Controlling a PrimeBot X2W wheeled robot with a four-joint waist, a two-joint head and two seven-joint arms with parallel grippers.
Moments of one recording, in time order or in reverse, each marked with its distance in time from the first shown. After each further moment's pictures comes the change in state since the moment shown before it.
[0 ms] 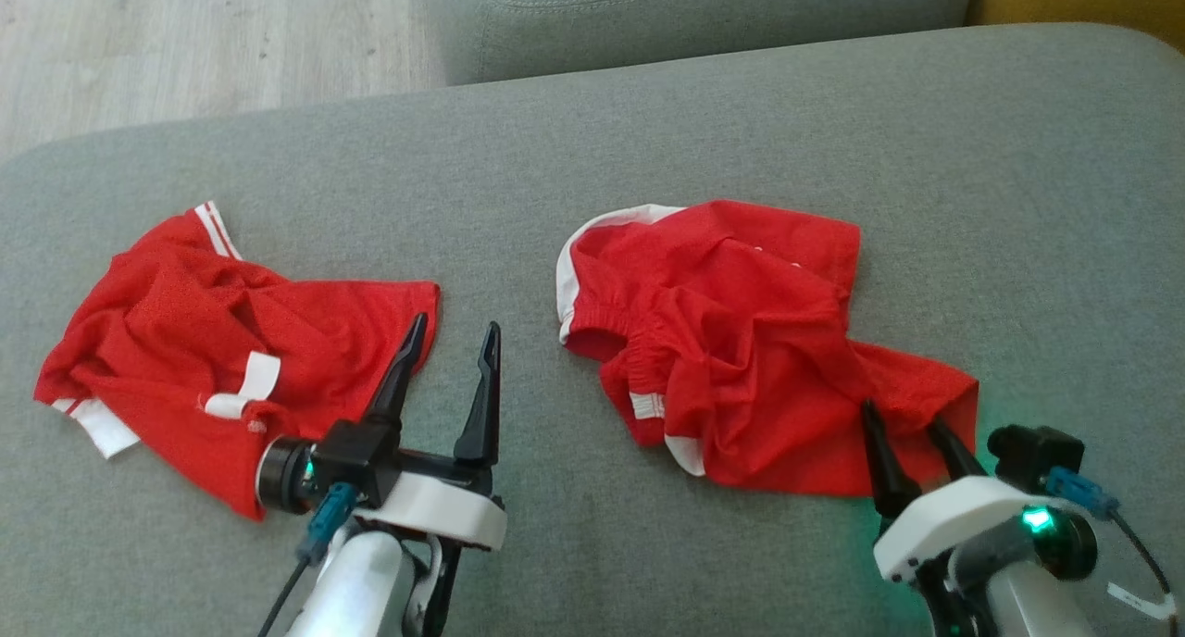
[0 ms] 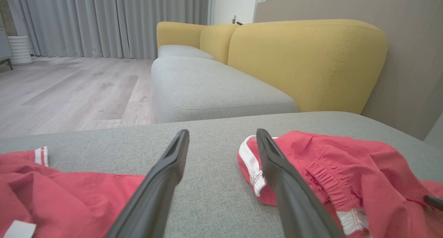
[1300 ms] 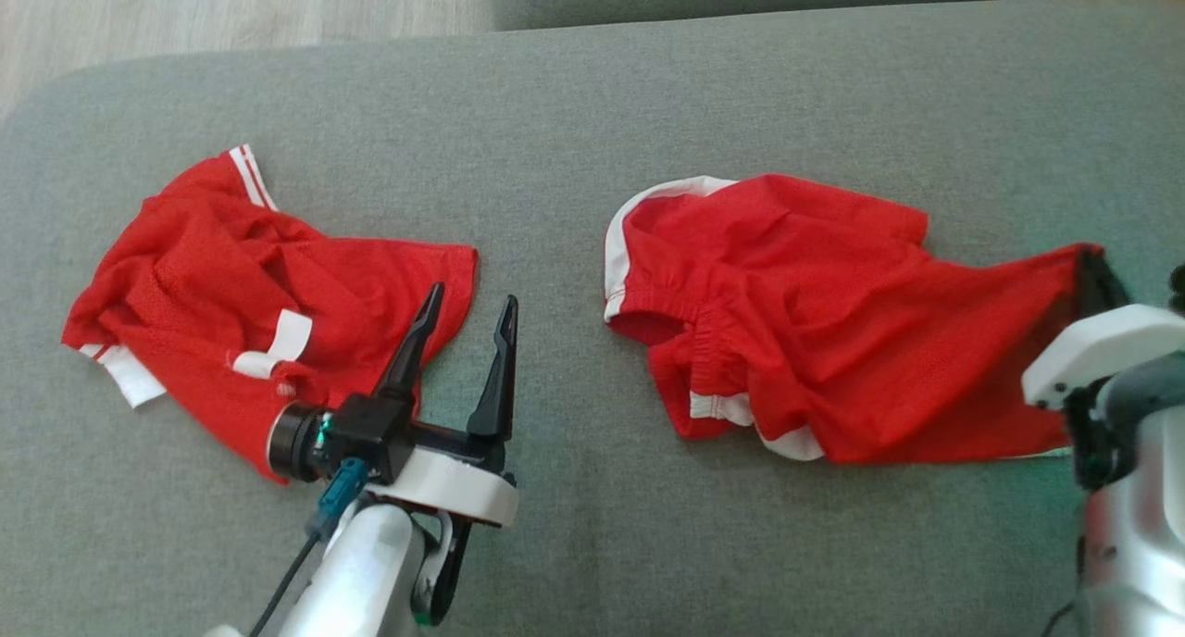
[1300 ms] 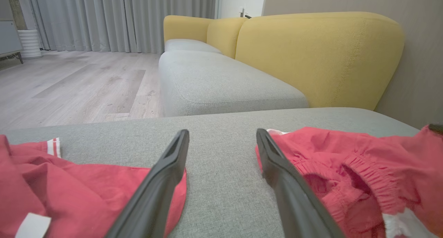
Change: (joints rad) left arm -0.051 0.000 -0.028 -0.001 0.005 -0.008 0.000; right arm -0.312 -0.027 -0.381 0.056 -0.257 0.000 0.124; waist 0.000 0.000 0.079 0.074
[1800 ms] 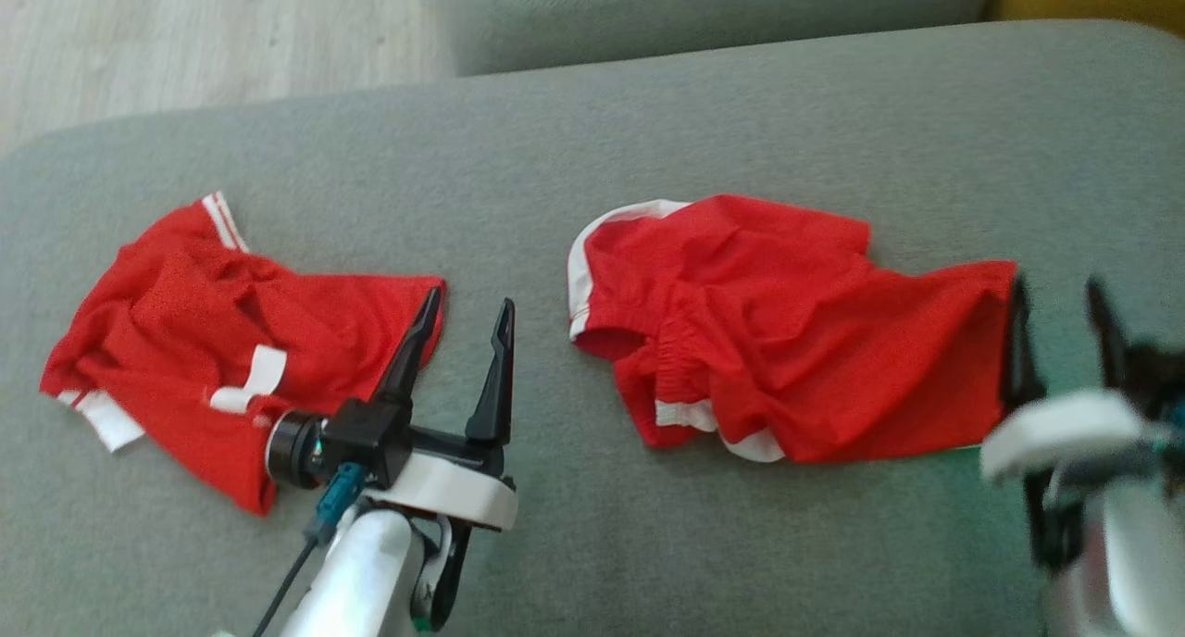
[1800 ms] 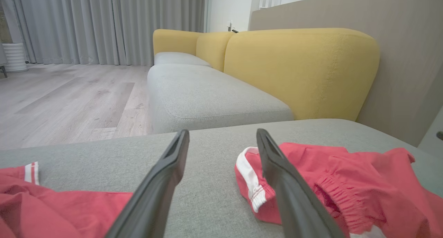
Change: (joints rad) left arm 0.009 0.000 -0.001 -0.007 -0.017 0.009 0.000; right arm 0.146 0.019 0.102 -0.086 -0.063 0.000 -0.282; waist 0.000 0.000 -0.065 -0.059
